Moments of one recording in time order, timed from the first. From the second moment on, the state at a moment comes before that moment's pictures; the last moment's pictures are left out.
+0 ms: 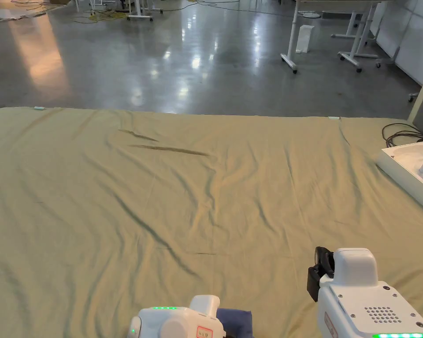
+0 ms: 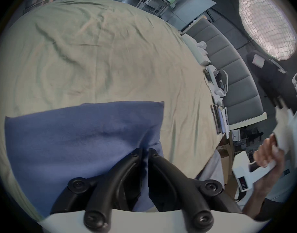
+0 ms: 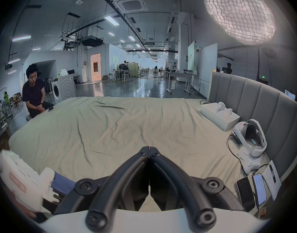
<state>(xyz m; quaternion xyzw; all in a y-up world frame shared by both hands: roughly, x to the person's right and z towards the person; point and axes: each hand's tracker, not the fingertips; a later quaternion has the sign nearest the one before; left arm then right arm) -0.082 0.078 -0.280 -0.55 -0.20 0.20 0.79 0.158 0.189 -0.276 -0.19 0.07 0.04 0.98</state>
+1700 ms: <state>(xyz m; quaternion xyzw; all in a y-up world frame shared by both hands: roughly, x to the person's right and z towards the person) -0.240 0.202 -0.208 -0.14 0.08 0.03 0.99 0.035 0.101 -0.227 -0.27 0.18 0.10 0.94</state>
